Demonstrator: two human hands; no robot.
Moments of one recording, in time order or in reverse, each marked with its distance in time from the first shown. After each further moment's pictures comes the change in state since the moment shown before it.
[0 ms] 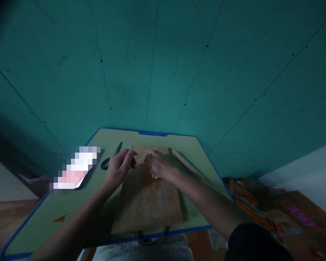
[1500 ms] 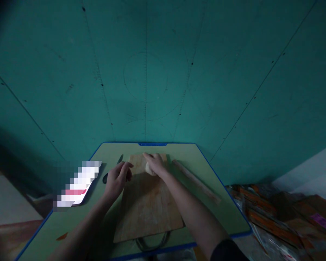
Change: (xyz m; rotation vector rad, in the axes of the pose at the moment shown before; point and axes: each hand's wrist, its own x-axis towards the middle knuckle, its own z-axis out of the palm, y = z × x) left_hand 0.003 -0.013 -0.003 -0.017 0.045 -0.069; right_hand 0.046 0.003 0.012 0.699 0.282 0.487
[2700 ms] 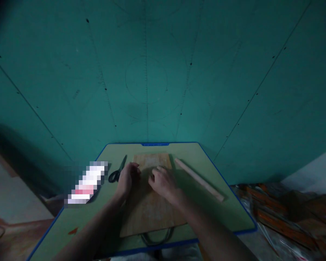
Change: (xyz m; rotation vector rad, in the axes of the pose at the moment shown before) left_hand -0.002 0.001 0.020 -0.526 0.060 -0.313; right_hand -0.073 0.003 -0.015 -0.582 -0.011 -0.282
